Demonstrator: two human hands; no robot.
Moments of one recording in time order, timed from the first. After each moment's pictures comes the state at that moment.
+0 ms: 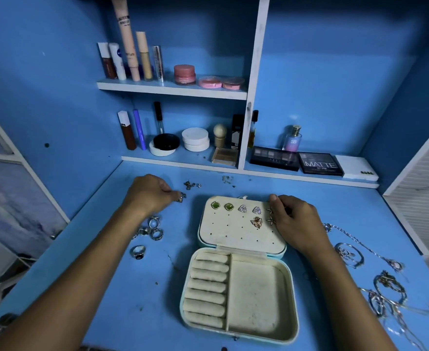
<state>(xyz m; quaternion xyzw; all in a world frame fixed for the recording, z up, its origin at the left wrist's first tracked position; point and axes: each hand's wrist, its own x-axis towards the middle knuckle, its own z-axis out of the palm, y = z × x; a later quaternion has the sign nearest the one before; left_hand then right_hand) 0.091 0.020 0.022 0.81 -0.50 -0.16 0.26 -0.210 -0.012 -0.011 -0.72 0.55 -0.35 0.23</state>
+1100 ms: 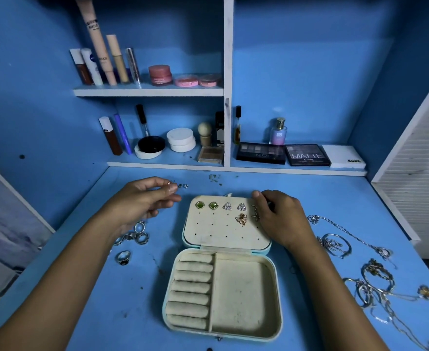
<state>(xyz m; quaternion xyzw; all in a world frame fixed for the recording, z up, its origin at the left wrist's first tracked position) 0.059 0.045 0.049 0.67 -0.42 -0.46 0.41 -0.211 -0.012 -0.012 -0.74 0.55 -0.33 0.21</state>
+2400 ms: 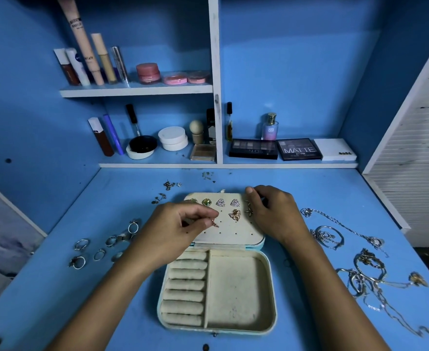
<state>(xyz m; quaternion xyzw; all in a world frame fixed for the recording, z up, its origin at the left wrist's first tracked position) -0.008 0.078 0.030 0.61 -0.64 -0.31 0.35 -0.214 -0.011 -0.014 -0.72 0.55 -0.33 0.24</state>
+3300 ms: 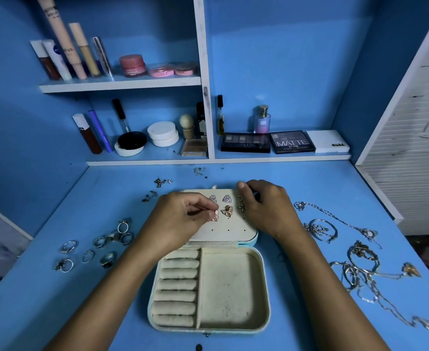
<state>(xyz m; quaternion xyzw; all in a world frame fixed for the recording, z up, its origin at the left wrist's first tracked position) -0.025 0.054 0.024 0.62 -0.62 -0.32 0.35 -0.213 -0.012 -0.014 -0.72 0.55 -0.34 0.24</state>
